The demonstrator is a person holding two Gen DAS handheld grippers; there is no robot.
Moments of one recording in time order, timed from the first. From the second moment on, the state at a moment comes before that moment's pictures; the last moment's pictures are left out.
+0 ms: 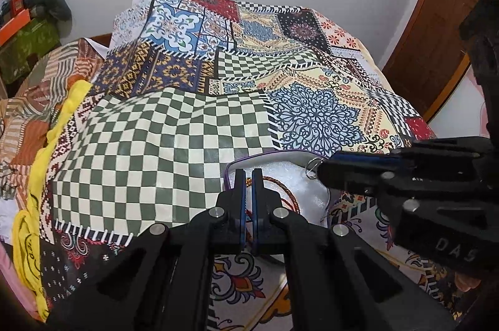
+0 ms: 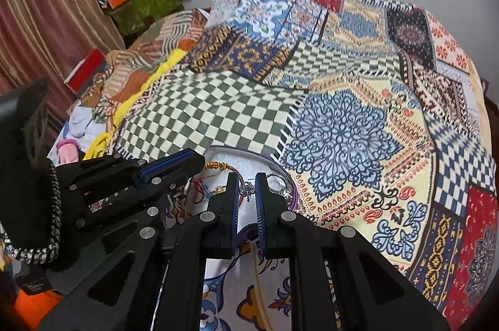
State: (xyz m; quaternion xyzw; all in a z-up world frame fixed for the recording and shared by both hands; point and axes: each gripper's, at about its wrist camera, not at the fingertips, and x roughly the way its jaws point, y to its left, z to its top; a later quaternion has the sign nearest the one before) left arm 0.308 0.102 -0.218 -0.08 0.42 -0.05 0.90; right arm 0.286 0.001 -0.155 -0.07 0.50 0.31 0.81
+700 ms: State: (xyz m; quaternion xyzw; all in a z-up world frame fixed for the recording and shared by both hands) left arm 0.272 0.110 -0.175 -0.07 0.40 -0.03 0.91; right arm 0.268 -0.009 -0.125 -0.08 0.49 0.30 0.82
